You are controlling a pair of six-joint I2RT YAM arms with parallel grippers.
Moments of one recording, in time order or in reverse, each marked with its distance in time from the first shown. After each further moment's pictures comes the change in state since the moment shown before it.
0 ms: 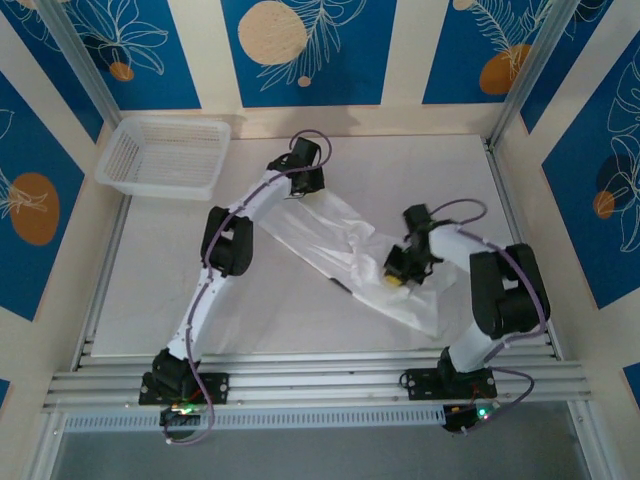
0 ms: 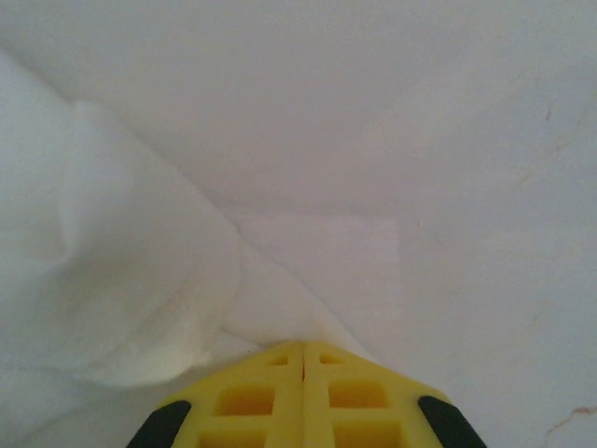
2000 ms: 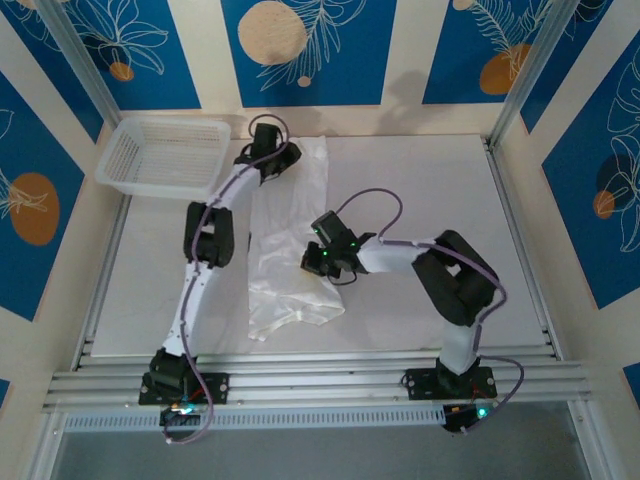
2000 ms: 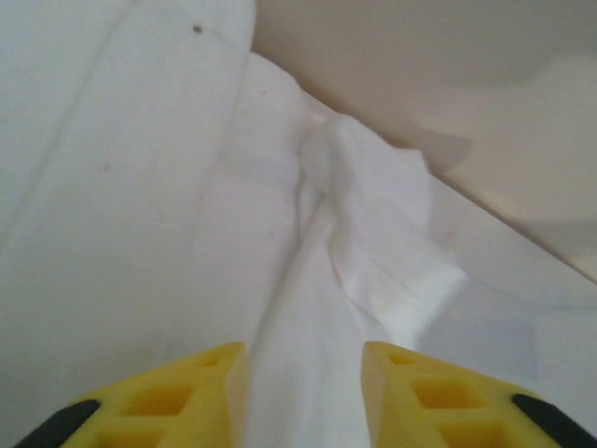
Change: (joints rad) left arm 0.175 -0.059 -0.114 0.352 0.201 -0.242; right arm 0.462 0.192 0.193 0.507 0.154 0.235
